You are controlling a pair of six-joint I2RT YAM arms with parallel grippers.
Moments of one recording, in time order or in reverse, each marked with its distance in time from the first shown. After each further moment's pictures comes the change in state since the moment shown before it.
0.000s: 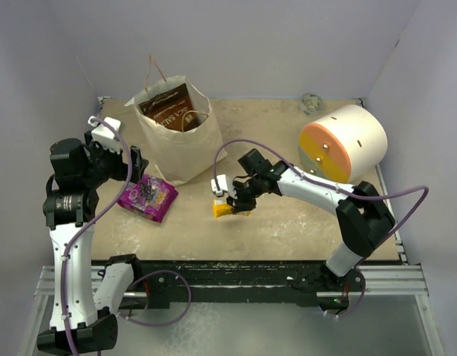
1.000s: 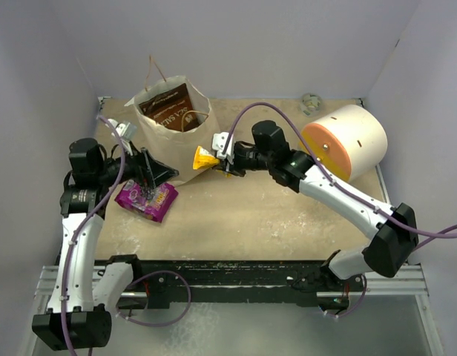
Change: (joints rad) left arm -0.045 0.033 -0.180 0.207 0.525 -0.429; right arm 0.009 -0.208 0.164 0.316 0.078 0.267
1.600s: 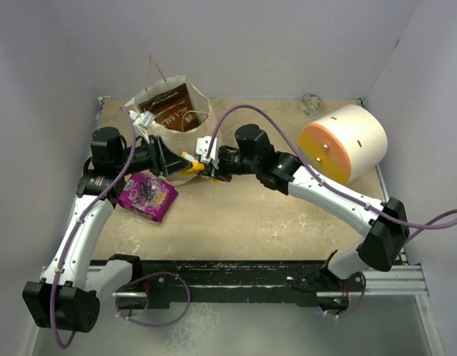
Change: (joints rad) left arm -0.202 0.146 -0.003 0.217 -0.048 -0.265; right arm 0.104 0.064 0.077 0.006 0.060 0.070
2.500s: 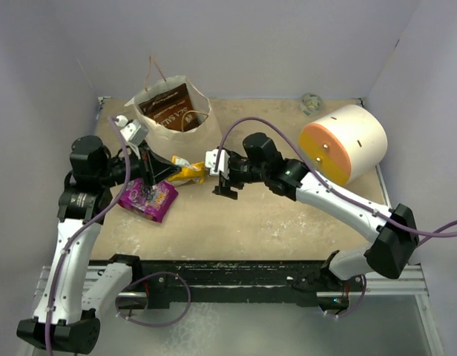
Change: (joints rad) left arm 0.002 -0.146 0.068 -0.137 0.027 0.286; right arm -0.013 -0.070 -0.114 -0.048 0.027 -0.093
